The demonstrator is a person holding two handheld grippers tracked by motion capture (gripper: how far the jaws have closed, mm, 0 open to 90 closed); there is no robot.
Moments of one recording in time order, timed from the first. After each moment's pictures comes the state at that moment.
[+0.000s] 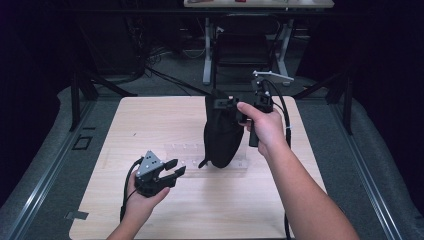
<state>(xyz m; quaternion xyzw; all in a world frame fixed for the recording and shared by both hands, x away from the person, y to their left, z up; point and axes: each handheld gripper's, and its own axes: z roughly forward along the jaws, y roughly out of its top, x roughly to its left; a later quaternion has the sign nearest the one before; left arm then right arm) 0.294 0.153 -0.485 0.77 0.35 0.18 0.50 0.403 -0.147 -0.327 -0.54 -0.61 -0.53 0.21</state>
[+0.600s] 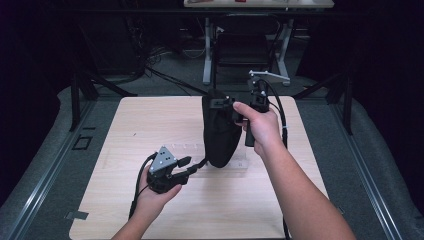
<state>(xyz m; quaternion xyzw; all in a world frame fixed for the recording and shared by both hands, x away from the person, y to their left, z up) 0.298 0.124 -0.473 0.78 0.32 0.17 0.50 0.404 -0.139 -0.327 -0.54 -0.61 -0.54 0.21</state>
